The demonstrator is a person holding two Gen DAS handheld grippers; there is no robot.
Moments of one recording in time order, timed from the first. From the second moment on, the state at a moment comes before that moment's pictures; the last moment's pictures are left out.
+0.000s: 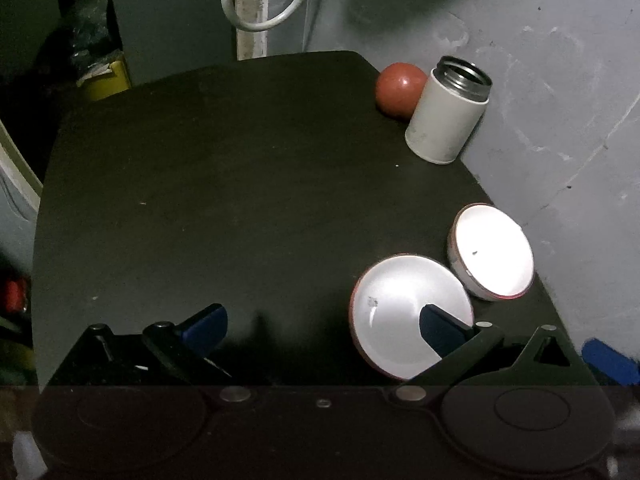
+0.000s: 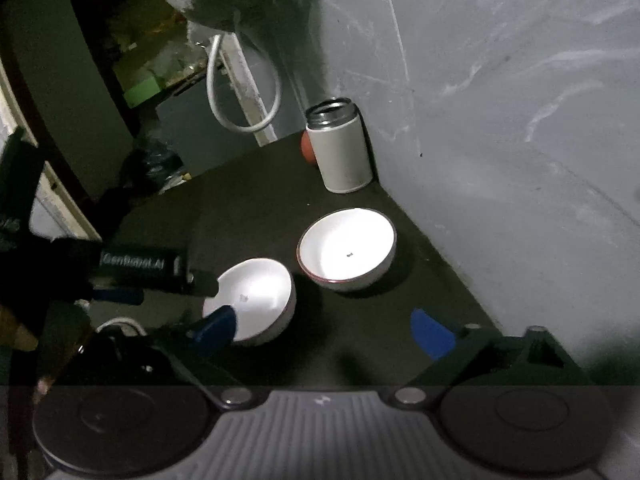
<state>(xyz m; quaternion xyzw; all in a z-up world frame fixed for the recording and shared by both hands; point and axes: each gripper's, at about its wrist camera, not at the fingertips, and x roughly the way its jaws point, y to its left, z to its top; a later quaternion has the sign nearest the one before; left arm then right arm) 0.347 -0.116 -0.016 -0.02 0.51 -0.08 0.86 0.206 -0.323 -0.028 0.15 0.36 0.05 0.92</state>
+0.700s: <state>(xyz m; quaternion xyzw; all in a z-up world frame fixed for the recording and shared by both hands) 0.356 -0.125 -0.039 -0.04 0.52 -0.12 0.85 0.265 -0.307 -0.065 0.18 0.43 0.09 0.88</state>
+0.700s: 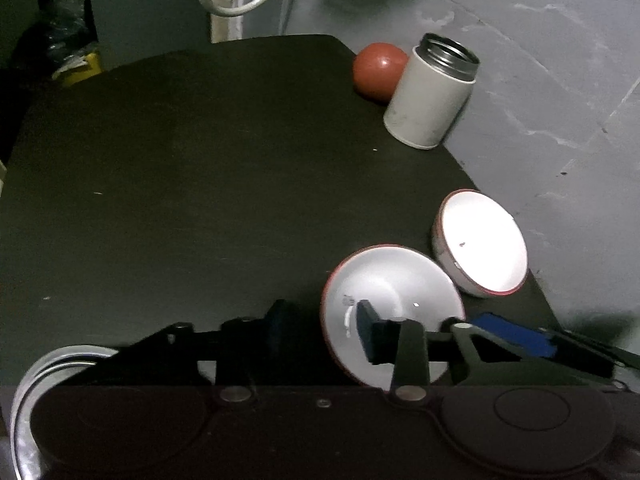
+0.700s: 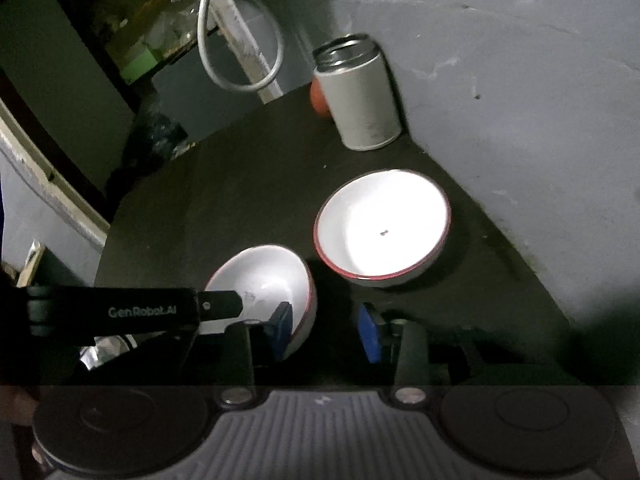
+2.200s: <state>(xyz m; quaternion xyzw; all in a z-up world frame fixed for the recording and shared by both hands) 0.227 -0.079 0.024 -0.13 0.45 -0.14 0.87 0.182 -0.298 0.003 0.11 0.39 0.25 0.88</state>
